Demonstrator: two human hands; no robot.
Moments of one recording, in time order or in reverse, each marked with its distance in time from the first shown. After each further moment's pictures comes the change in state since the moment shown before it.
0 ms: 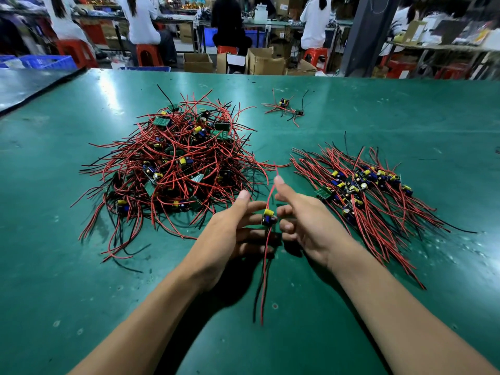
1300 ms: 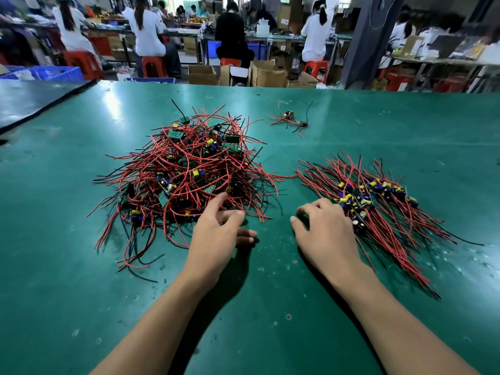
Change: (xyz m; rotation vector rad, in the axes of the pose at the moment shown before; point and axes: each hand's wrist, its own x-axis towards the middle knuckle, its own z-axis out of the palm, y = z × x) left_hand 0.009 0.005 -0.026 0.098 0.341 0.158; right_hand 0.008 0.013 -0.016 -1.402 0.477 -0.499
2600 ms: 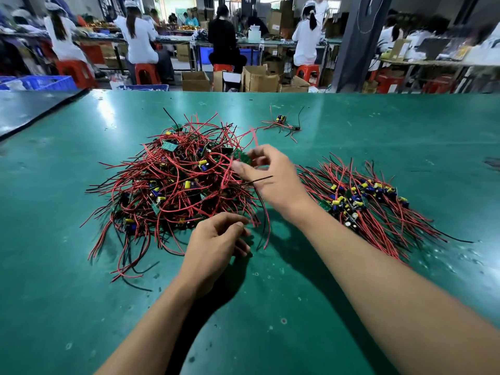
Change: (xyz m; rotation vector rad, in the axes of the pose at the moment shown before) left_hand -0.008 0.006 0.000 0.195 -0.121 0.073; right_hand 0.065 -0.080 -0.029 0.952 -0.103 -0.079
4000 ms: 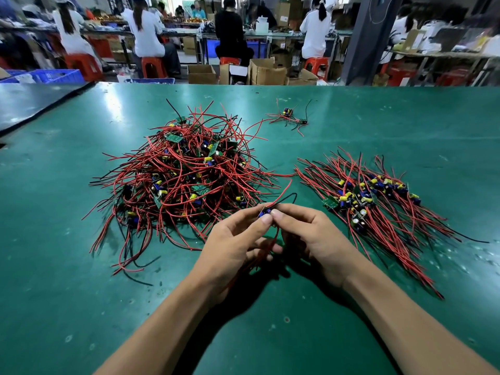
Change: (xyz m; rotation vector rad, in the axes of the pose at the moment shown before) left_hand -0.012 0.000 0.020 -0.473 -0.199 -0.125; right_hand -0.086 0.045 -0.037 0.569 -0.344 0.339
